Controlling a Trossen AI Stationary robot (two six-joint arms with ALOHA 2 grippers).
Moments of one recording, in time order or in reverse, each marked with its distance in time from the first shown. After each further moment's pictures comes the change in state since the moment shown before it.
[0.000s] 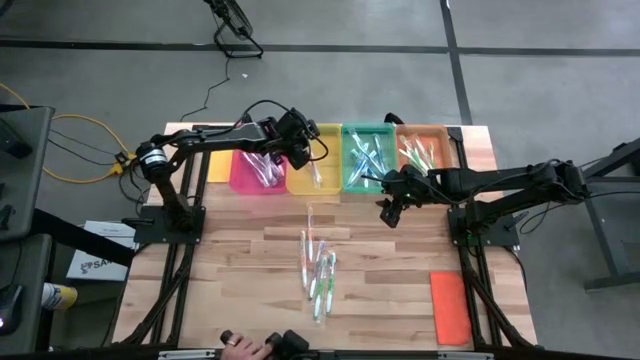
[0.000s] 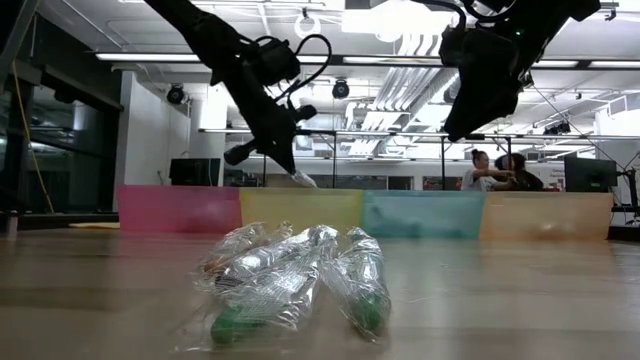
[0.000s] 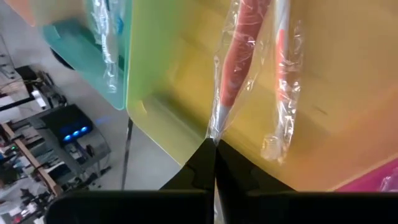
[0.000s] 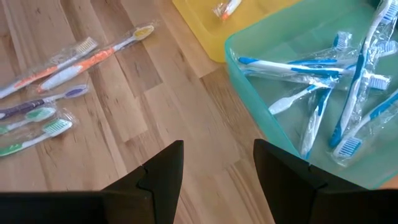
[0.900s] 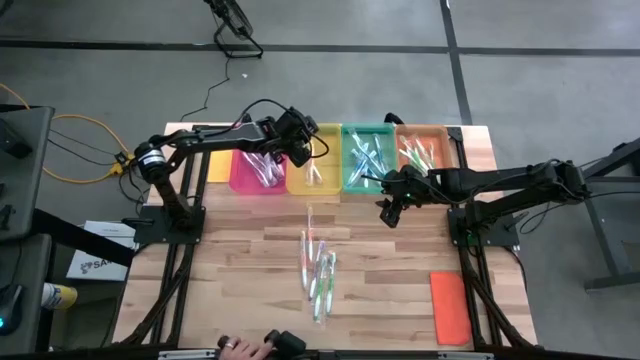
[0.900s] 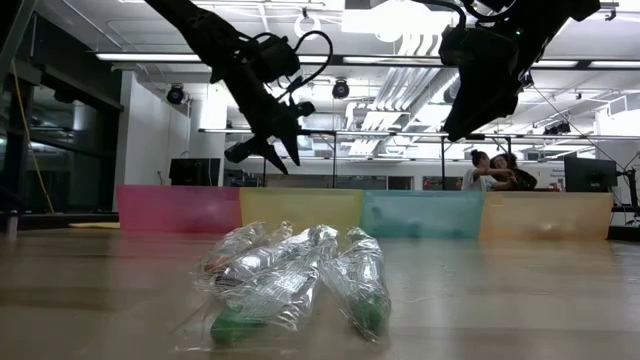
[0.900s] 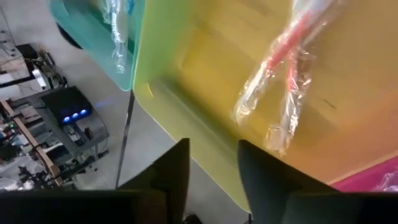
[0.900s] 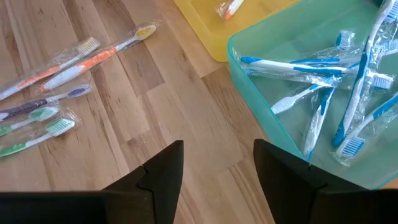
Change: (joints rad) left arm -0.003 -0.011 0.000 0.016 -0.045 -0.060; right arm 0.000 0.000 0.000 0.002 -0.007 0.004
